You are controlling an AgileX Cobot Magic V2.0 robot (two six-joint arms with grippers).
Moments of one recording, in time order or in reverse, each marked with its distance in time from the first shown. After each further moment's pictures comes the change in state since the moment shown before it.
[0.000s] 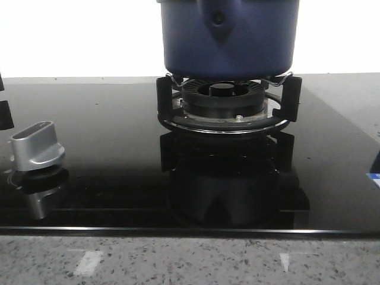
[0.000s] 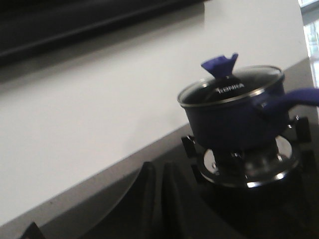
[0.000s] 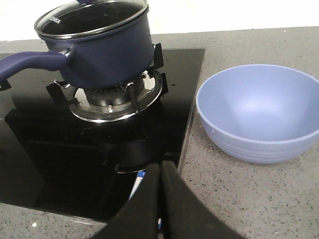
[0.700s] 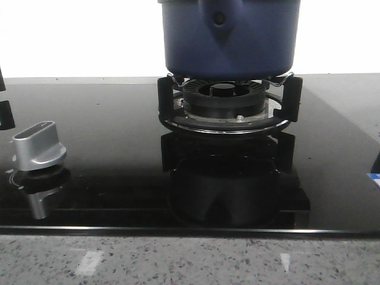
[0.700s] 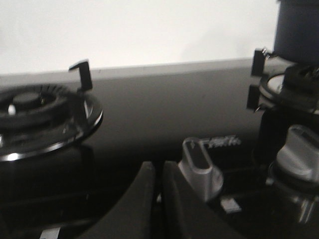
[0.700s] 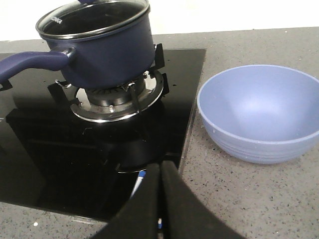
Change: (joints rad) left arm 0.137 -0.334 0.399 0.922 -0.071 -1.218; right arm 0.000 0.000 0.000 0.002 0.000 0.000
